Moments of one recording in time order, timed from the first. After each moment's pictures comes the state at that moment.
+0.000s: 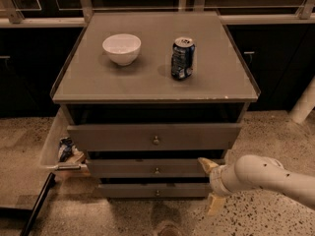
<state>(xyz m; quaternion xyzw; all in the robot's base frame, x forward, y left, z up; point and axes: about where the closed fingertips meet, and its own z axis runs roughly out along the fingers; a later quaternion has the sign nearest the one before) 0.474 -0.188 0.482 -0.70 0.67 0.05 0.25</state>
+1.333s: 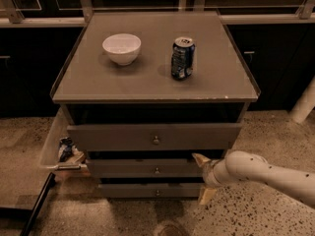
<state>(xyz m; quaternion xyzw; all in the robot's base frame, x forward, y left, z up) 0.527 -0.176 0.434 -0.70 0.66 0.05 0.28</state>
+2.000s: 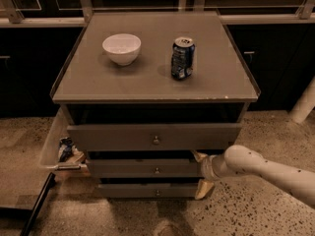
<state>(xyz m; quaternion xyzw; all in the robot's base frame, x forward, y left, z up) 0.559 -0.174 0.416 -0.70 0.65 0.07 0.30</state>
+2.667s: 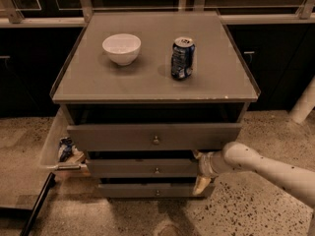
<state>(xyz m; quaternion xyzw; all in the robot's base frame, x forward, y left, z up) 0.582 -0.170 0.404 -0.69 0.65 0.08 0.30</state>
